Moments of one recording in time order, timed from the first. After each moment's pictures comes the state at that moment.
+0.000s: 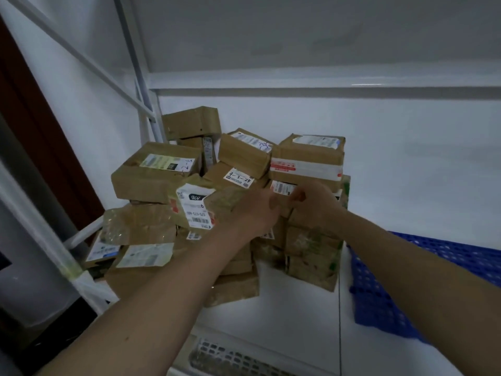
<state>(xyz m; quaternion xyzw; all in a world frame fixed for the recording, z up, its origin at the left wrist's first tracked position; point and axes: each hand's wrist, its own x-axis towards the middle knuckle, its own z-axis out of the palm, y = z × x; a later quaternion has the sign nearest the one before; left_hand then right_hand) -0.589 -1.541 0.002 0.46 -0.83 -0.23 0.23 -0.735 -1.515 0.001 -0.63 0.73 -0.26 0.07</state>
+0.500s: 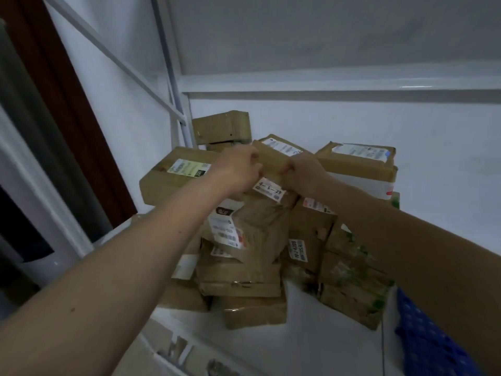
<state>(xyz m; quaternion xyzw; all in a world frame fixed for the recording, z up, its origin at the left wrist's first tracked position) -0.530 -1.613 0.083 0.54 -0.81 -0.08 0.22 -0.686 -1.615 0.049 -0.69 0.66 -0.27 0.09</state>
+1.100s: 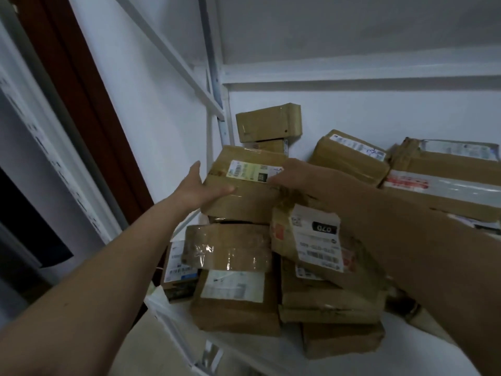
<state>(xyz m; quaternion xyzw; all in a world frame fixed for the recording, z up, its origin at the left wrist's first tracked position) -0.312 -1.735 0.021 0.61 -0.64 -0.35 0.31 -0.529 -1.717 0.044 -0.66 0.65 -0.23 0.29</state>
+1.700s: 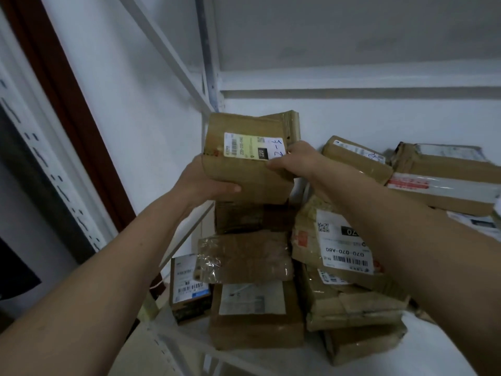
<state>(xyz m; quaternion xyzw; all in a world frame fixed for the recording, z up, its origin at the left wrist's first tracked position) -0.282 -1.750 0.048 0.43 -0.71 -0.41 0.38 -0.499 -1.730 0.069 -0.57 0.65 -0.42 0.29</state>
